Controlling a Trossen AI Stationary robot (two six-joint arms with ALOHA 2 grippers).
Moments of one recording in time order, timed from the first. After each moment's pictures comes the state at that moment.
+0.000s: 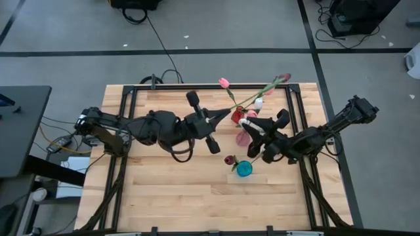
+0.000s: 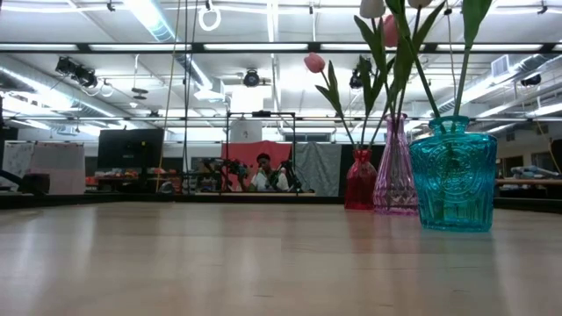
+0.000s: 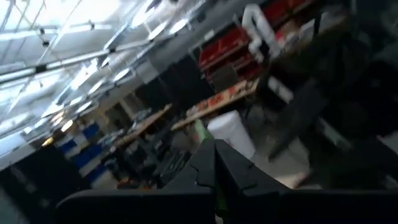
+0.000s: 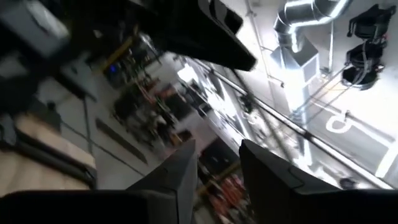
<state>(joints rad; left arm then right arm) -0.26 1.60 1.68 0.12 -0.67 0.66 0.49 1.19 0.85 0.86 0.91 -1.35</state>
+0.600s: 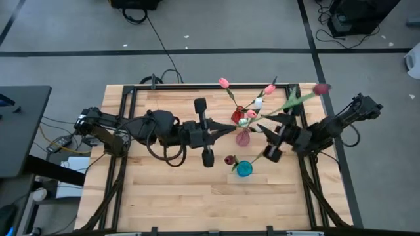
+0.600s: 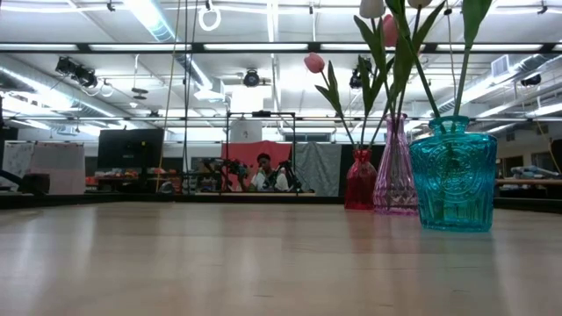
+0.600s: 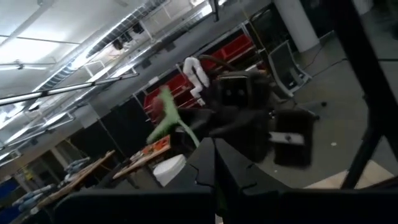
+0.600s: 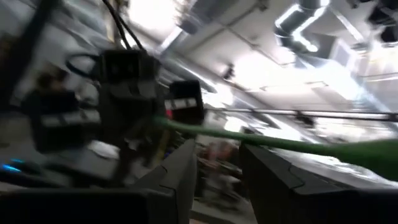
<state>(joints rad) -0.26 1.60 1.68 0.13 -0.34 0.61 0.50 1.02 0.85 0.77 0.66 -0.83</state>
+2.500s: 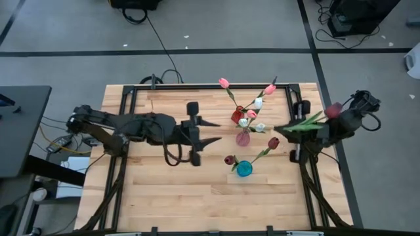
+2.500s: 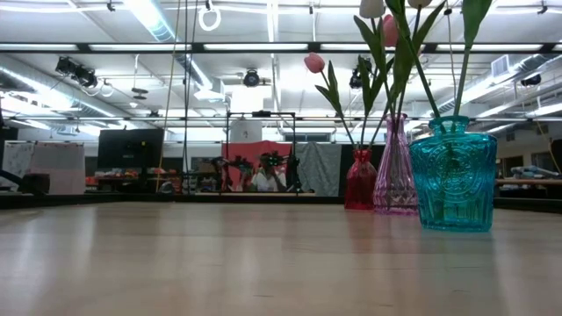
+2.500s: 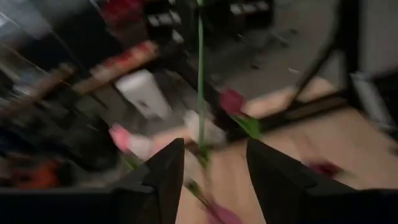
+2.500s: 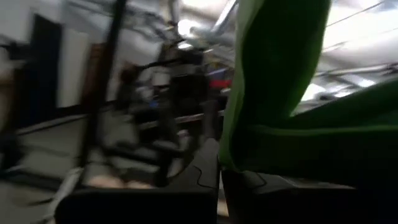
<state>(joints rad) -0.27 1.48 1.63 -0.33 -0.41 0.36 0.63 0.74 0.85 0.22 0.62 -0.47</state>
